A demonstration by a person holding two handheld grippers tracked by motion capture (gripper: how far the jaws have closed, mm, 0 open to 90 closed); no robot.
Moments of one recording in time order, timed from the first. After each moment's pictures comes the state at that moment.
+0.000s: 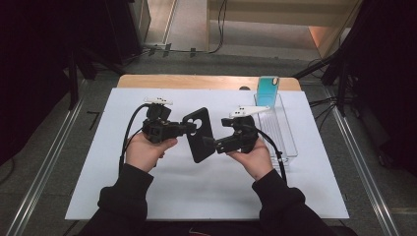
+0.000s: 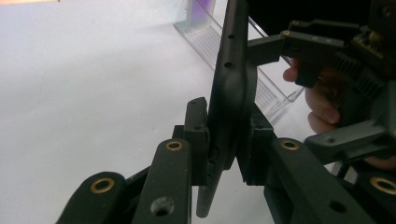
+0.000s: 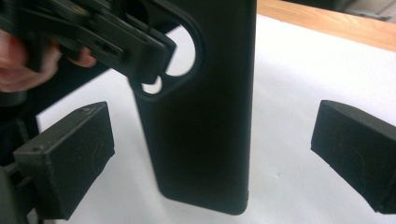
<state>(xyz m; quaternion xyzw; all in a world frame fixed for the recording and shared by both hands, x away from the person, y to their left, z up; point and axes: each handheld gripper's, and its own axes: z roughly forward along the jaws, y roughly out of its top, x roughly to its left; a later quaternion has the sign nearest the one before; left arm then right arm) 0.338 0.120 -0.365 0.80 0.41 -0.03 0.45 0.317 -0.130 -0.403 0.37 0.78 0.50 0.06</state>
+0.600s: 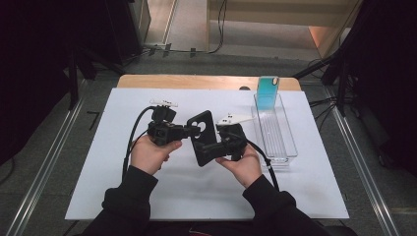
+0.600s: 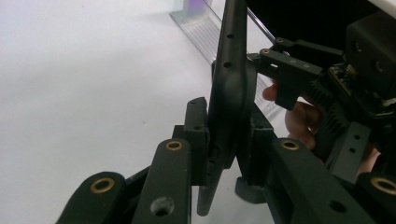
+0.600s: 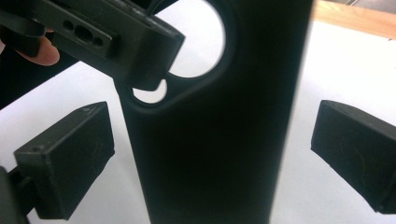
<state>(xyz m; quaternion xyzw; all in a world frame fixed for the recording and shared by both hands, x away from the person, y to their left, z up) 0.335 0.108 -0.371 0.80 0.41 -0.04 0.43 0.308 -0.101 -0.422 0.40 0.78 0.47 0.09</state>
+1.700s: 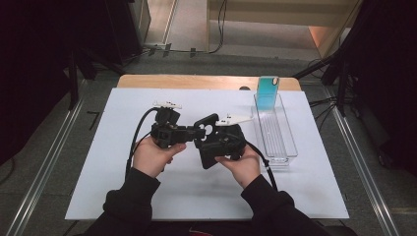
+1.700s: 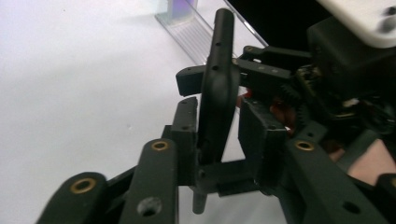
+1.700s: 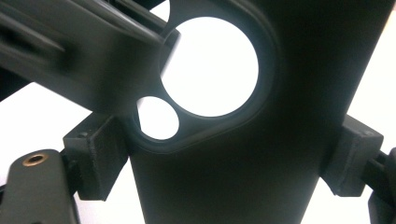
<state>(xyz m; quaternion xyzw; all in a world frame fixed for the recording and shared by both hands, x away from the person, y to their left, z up) 0.327 0.102 -0.364 0.80 0.40 -0.04 0.44 0.310 -0.100 -0.425 0.41 0.78 0.46 0.10</state>
